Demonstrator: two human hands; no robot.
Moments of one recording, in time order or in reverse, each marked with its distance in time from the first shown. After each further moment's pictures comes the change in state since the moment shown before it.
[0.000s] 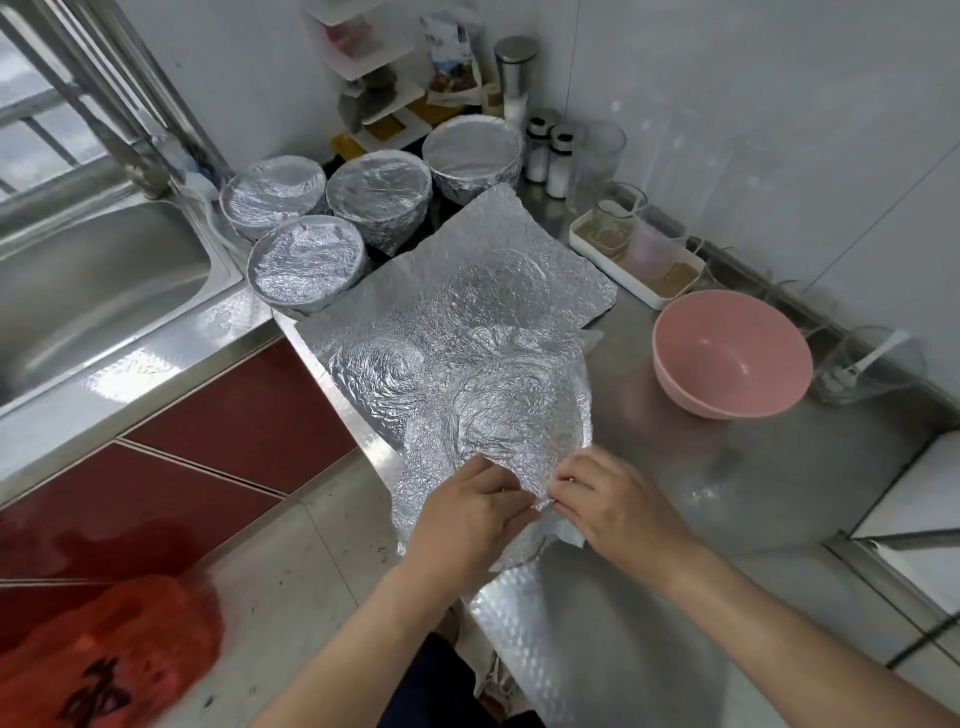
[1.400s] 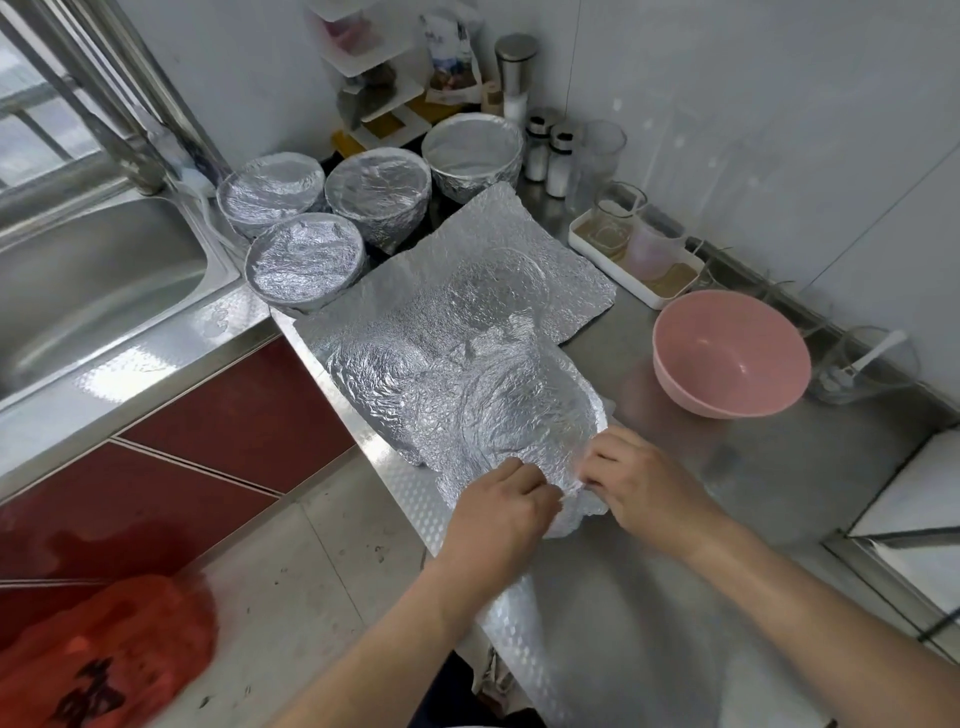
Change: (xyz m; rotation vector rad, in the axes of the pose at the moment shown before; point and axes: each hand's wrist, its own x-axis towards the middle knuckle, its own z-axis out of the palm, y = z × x) left_hand 0.014 0.017 0.020 0.129 0.022 0.034; right_hand 0.005 0.026 -0.014 0.005 -0.082 0.063
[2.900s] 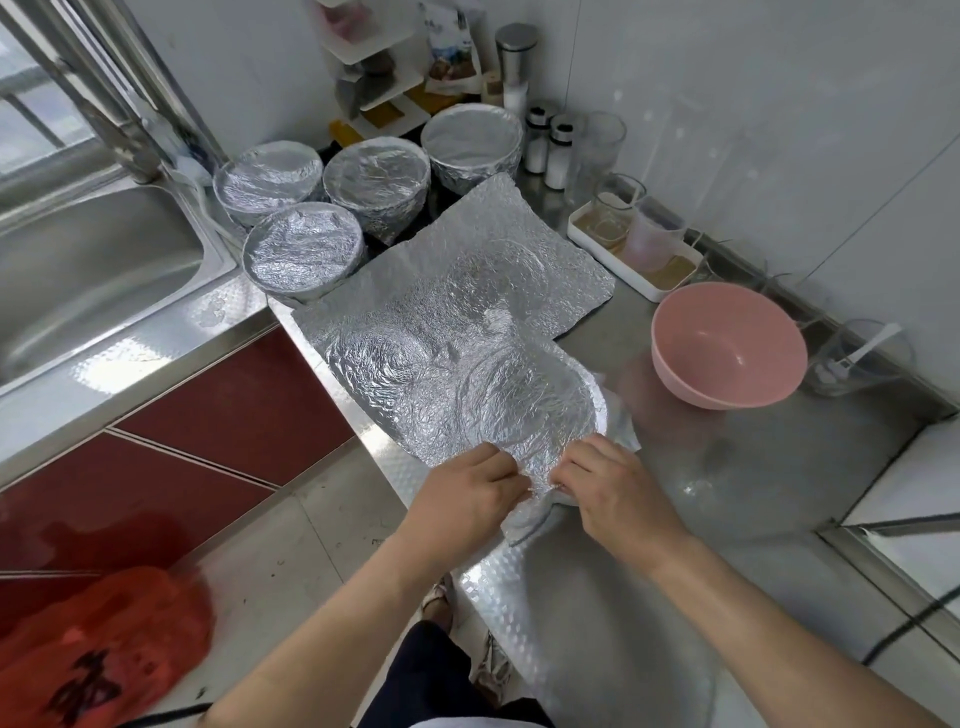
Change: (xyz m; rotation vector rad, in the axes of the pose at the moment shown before) left_hand -0.011 -0.033 -0.014 0.006 -0.033 0.160; right_hand -0.005 -0.032 0.019 -0.066 0.066 0.069
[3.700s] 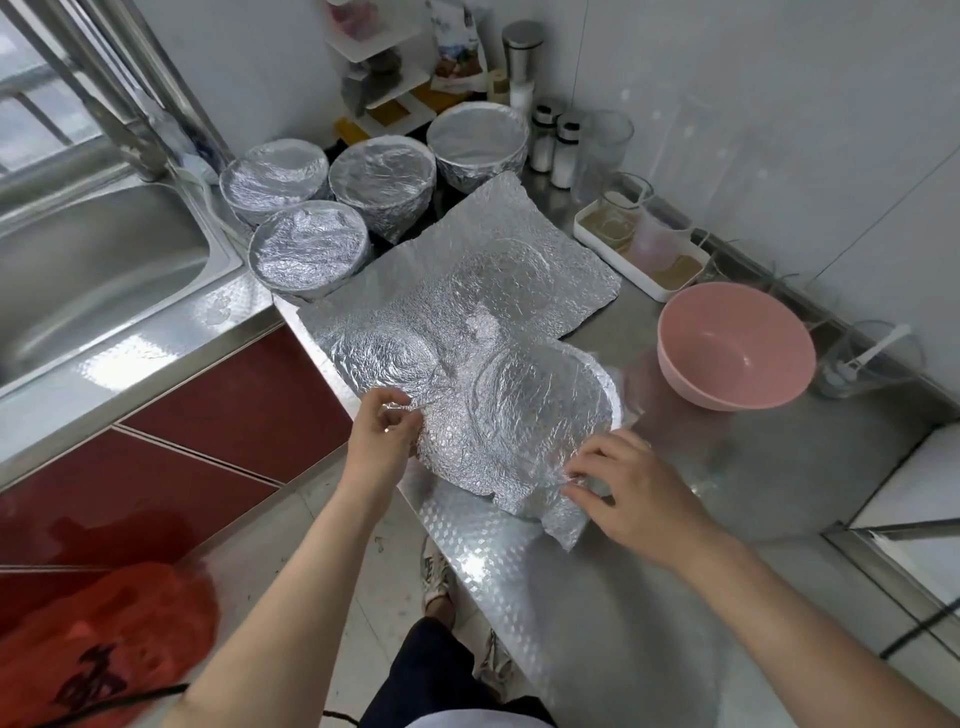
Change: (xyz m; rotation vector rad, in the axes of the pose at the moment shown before) left_hand -0.011 -0.067 -0.016 -1.123 0.398 -1.273; right_hand -0.002 0.012 -0.011 0.213 -0.082 0.138
